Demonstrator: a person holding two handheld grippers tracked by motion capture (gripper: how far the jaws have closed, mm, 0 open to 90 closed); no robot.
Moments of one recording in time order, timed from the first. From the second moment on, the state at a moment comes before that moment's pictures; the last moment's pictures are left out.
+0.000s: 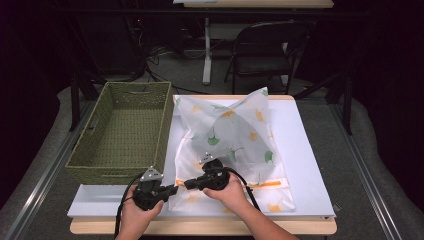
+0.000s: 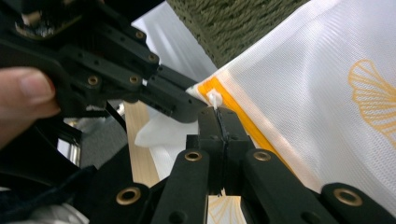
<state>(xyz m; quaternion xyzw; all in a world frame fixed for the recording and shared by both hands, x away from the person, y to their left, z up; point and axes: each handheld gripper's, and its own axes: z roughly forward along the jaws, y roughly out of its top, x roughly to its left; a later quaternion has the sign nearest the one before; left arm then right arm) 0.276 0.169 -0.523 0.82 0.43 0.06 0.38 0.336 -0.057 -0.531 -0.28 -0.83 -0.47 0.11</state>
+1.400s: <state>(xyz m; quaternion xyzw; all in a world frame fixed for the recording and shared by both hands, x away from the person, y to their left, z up) 0.277 0.162 -0.523 0.81 0.43 0.07 0.38 0.336 -0.050 -0.532 -0.30 -0.82 -0.48 0.09</state>
